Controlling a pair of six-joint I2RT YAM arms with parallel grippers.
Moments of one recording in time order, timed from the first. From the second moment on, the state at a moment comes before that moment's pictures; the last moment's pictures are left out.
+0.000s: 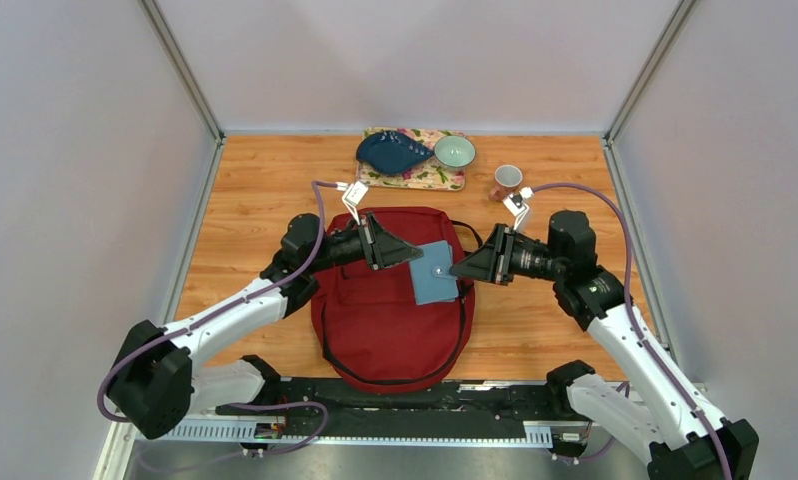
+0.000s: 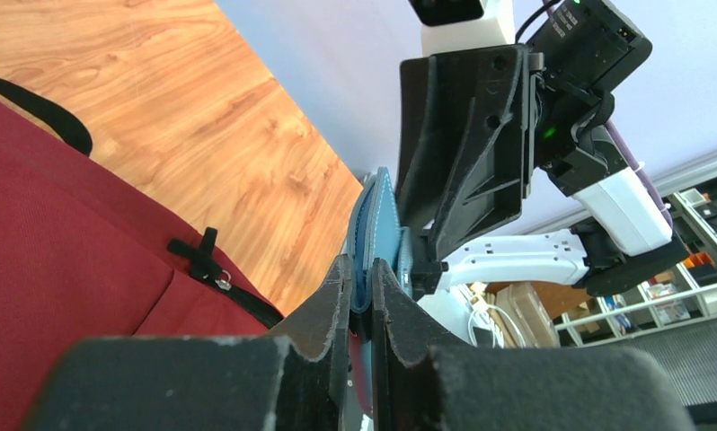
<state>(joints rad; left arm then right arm) -0.64 1.17 0.65 0.57 0.63 -0.90 0.39 0.85 0.76 -0.24 -0.80 0.83</state>
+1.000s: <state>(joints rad) -0.64 1.22 0.64 0.68 0.75 -0.99 0.40 0.89 0.68 -0.12 -0.86 0.79</state>
